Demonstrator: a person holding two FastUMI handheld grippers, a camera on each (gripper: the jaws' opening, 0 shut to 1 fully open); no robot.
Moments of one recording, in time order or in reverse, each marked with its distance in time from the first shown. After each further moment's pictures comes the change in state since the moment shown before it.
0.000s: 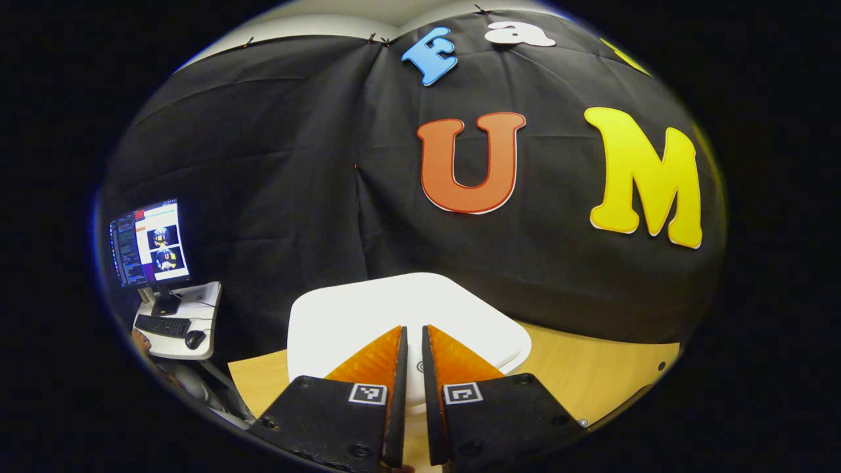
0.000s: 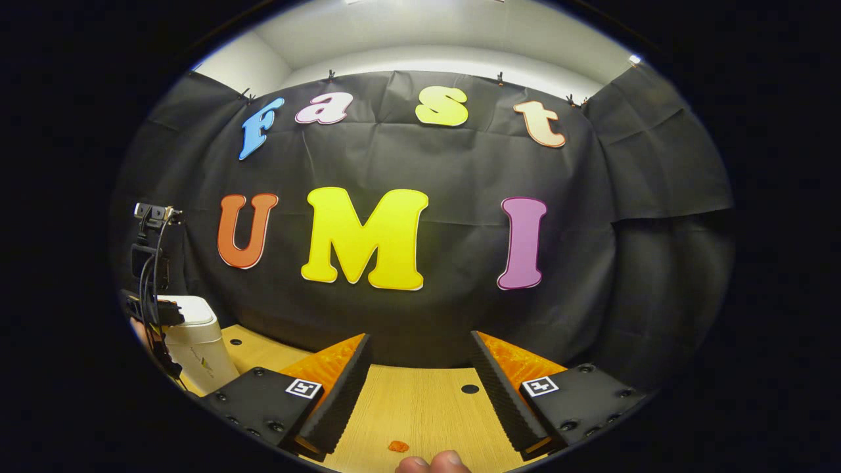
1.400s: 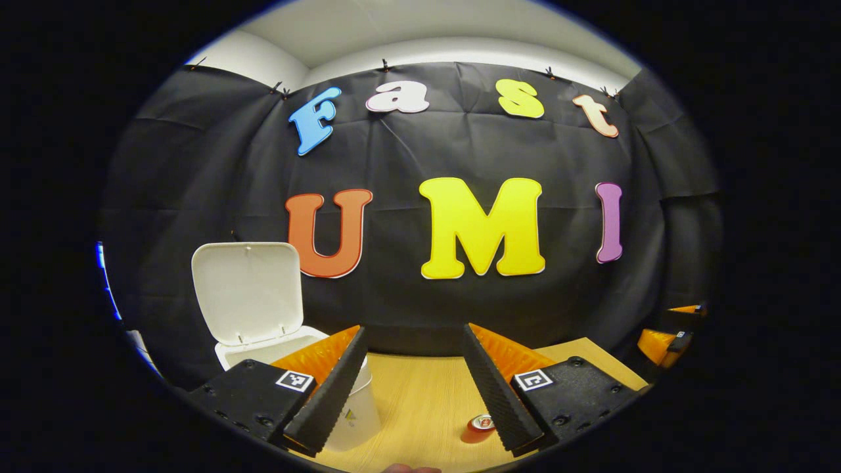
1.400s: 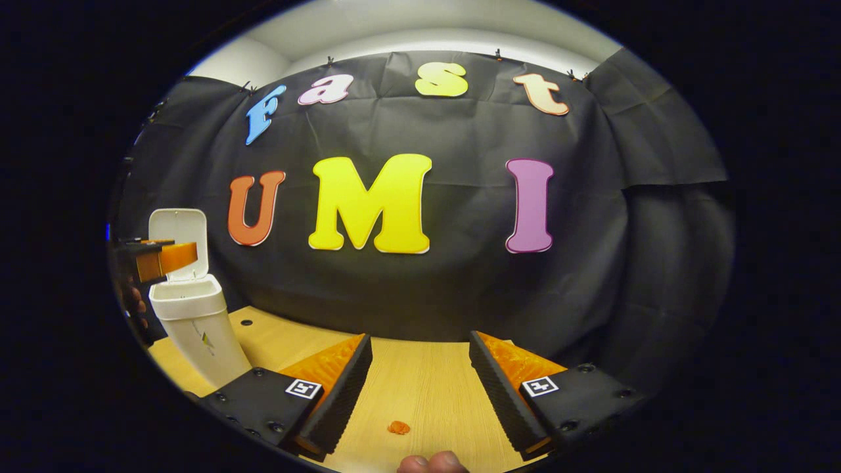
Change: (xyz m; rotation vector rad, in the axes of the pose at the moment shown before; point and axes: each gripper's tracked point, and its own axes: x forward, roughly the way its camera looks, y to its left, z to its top) left arm -0.148 -0.112 0.037 0.142 -0.266 -0.609; right arm -0.003 -0.012 -0.098 -0.006 0.165 0.106
